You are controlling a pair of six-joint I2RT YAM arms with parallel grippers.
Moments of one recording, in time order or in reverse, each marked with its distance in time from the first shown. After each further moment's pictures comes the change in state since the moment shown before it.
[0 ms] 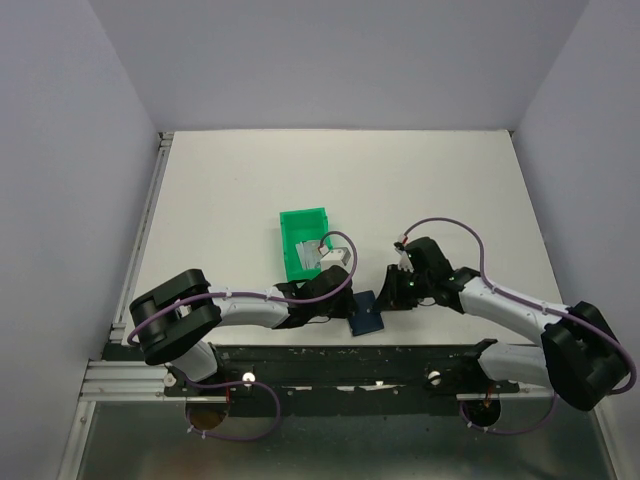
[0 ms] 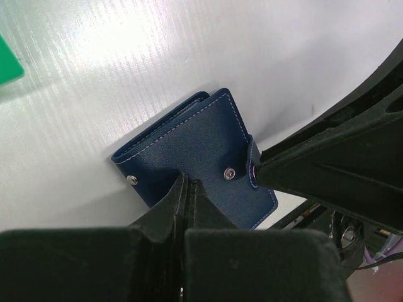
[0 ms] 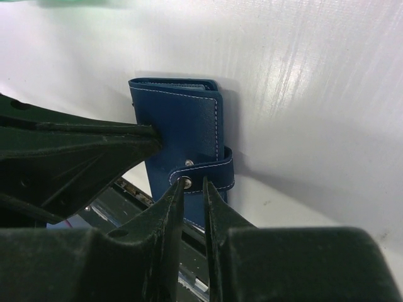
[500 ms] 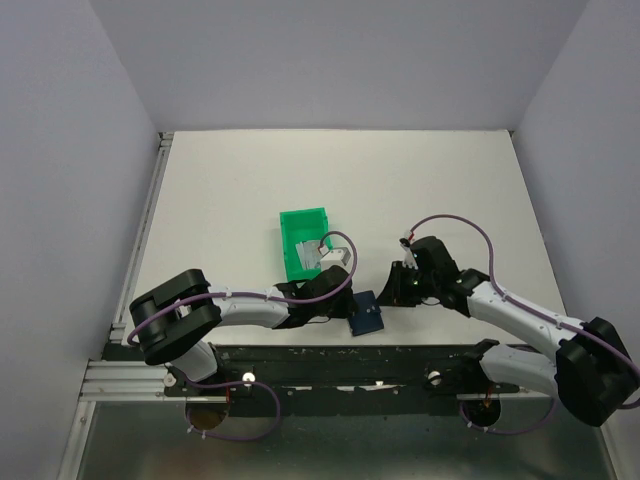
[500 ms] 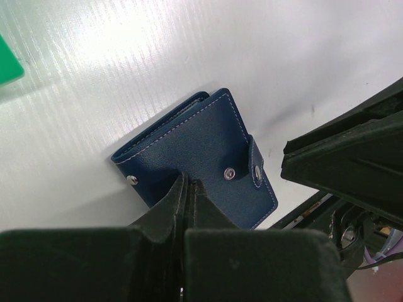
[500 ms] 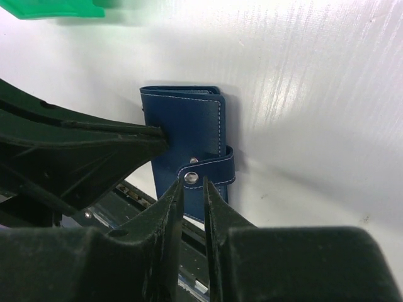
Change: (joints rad) left arm 0.000 0.000 0.000 0.000 0.000 0.000; right arm 0.000 -0.095 0.007 -0.040 0.053 -0.001
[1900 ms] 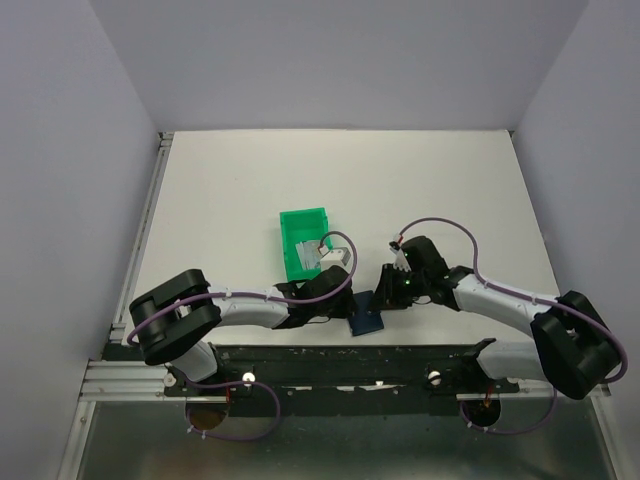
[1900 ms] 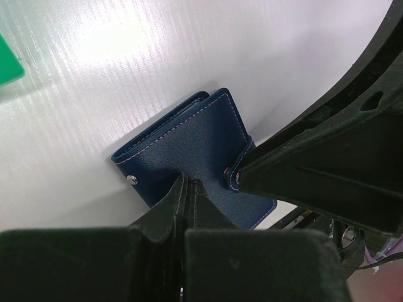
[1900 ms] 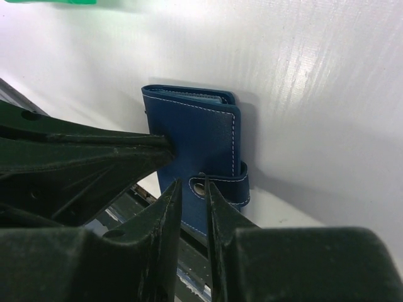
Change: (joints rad) left arm -0.001 -0.001 -0.002 0.001 -0.002 0.002; right arm 0.003 0.166 -0.005 0.119 -0.105 0.019
